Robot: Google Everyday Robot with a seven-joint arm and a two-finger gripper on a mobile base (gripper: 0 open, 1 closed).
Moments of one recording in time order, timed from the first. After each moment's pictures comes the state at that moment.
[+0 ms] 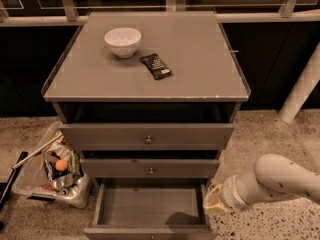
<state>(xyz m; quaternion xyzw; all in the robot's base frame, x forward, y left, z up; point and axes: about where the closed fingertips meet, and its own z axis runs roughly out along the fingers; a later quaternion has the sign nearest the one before) 0.405 -0.181 0.527 -0.55 0.79 0.19 0.20</state>
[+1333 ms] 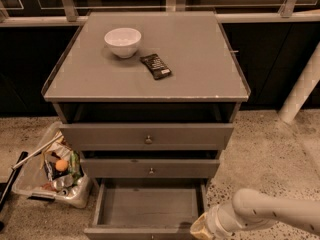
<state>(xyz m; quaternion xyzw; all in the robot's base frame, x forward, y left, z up) 0.374 -0.148 0.374 -0.52 0.80 0.24 0.17</state>
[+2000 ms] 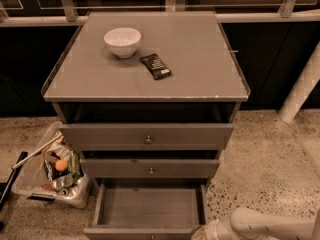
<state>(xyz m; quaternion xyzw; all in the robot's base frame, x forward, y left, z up) 0.366 -0.164 0.267 -0.49 0.82 0.23 0.19</state>
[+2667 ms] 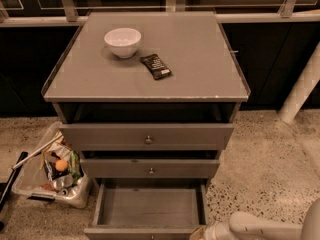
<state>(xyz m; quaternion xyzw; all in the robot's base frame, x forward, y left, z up) 0.382 -0.168 0.211 -0.44 0.84 0.25 0.20</state>
